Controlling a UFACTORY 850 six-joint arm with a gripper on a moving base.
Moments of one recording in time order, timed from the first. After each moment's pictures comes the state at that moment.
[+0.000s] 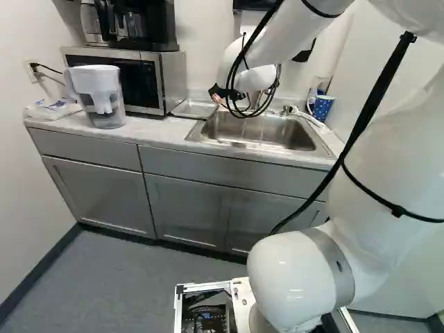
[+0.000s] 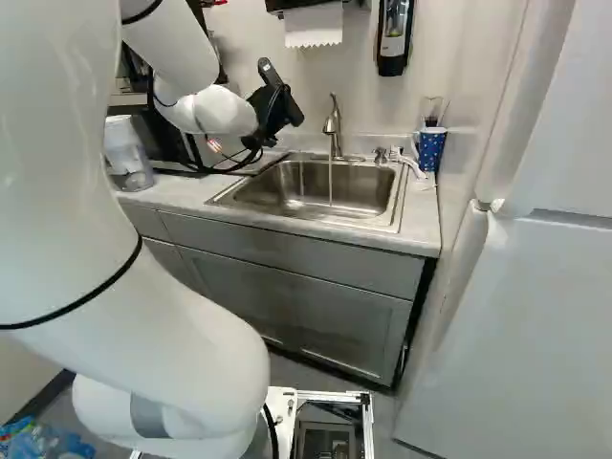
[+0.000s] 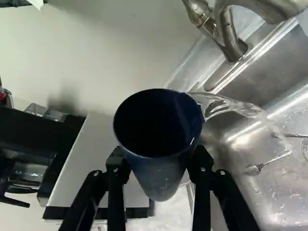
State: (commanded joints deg) arm 5.1 3.4 -49.5 1.9 20.6 61.2
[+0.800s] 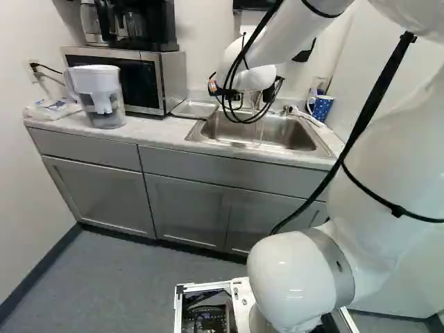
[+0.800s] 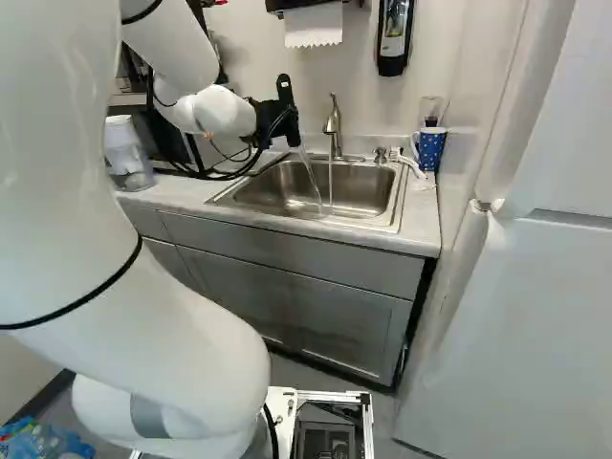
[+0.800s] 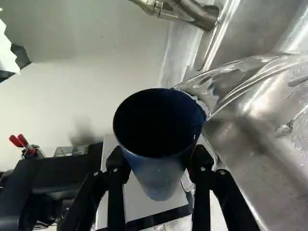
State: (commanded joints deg) arm 5.1 3.4 -49.5 1.9 20.6 85.3
